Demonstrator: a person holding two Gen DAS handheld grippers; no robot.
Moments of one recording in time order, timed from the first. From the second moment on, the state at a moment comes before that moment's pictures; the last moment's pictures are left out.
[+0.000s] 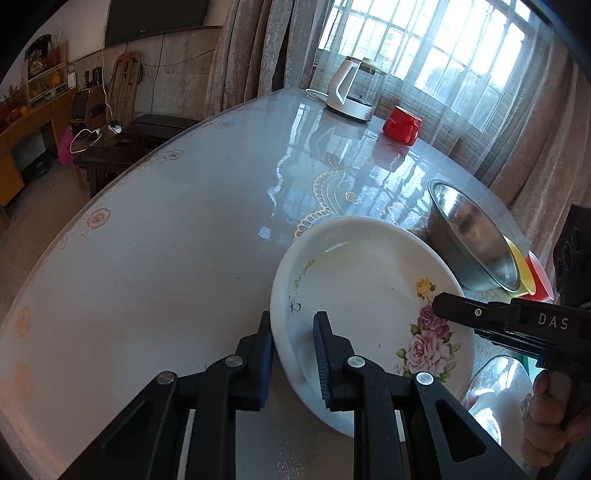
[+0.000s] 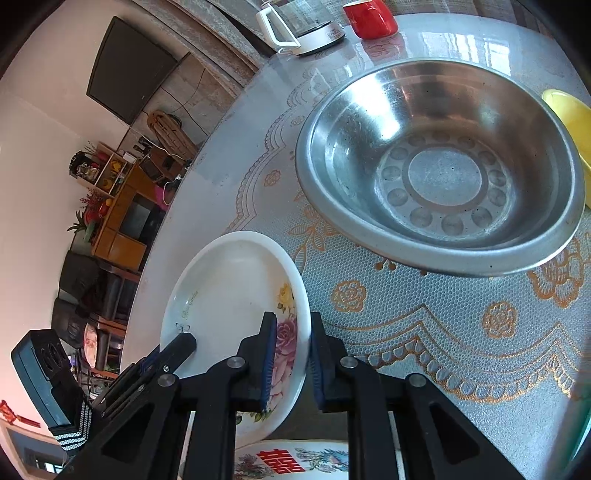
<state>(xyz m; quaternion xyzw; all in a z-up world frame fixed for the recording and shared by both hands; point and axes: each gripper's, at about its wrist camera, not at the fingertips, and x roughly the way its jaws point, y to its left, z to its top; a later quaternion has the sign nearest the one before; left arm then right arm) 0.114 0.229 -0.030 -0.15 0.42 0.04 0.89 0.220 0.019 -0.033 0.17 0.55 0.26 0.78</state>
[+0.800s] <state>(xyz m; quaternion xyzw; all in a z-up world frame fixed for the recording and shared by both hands) 0.087 0.213 0.008 -0.14 0.37 0.01 0.92 0.198 -0.017 -0.013 0.19 0.51 0.29 0.78</state>
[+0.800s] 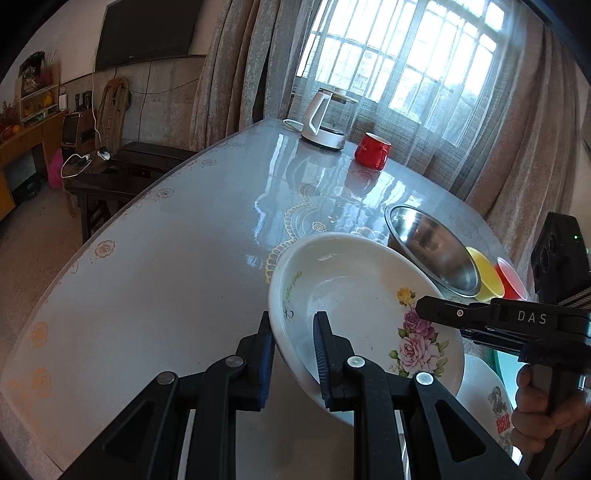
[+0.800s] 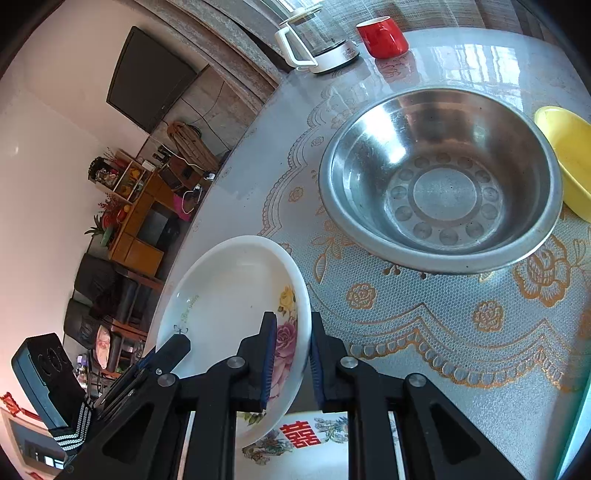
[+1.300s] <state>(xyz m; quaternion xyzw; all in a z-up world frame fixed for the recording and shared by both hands) 0.065 0.119 0.033 -0.11 0.37 -0.09 0.92 0.137 -0.126 0.017 0.21 0.47 0.25 0.82</state>
